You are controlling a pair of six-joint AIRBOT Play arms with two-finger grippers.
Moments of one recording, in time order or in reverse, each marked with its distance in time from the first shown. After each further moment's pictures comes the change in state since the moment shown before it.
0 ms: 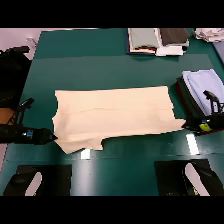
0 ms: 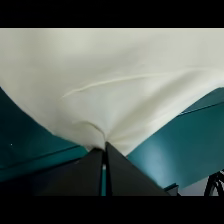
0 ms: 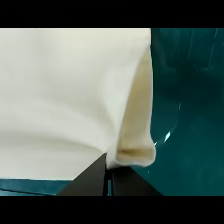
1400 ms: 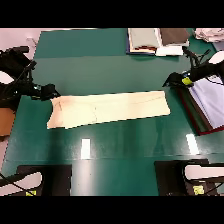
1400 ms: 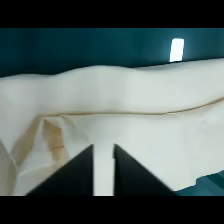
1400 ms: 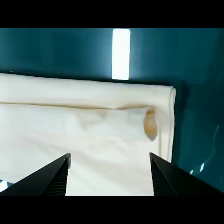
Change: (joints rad) left arm 0.001 -0.752 0.453 -0.064 0.437 0.113; right arm 0.225 -0.769 0.696 0.163 -0.120 -0.001
